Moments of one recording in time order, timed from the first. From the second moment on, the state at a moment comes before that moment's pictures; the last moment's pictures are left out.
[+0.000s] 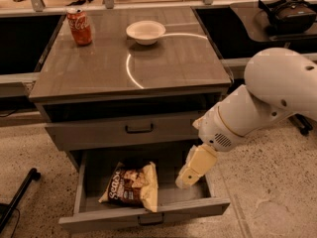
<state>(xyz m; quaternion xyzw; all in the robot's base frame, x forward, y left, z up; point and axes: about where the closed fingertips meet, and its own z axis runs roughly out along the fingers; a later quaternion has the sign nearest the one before) 0.420 -0.076 0.786 -0.54 0.80 0.20 0.17</state>
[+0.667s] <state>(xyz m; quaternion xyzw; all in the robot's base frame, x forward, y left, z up) 0.421 -0.075 0.779 -0.54 0.80 0.21 0.17</state>
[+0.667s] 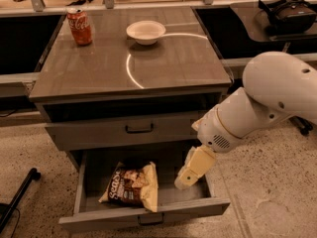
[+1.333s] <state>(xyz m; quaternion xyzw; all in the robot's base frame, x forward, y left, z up) 0.425 -0.062 0.703 -0.51 0.81 0.25 0.16</state>
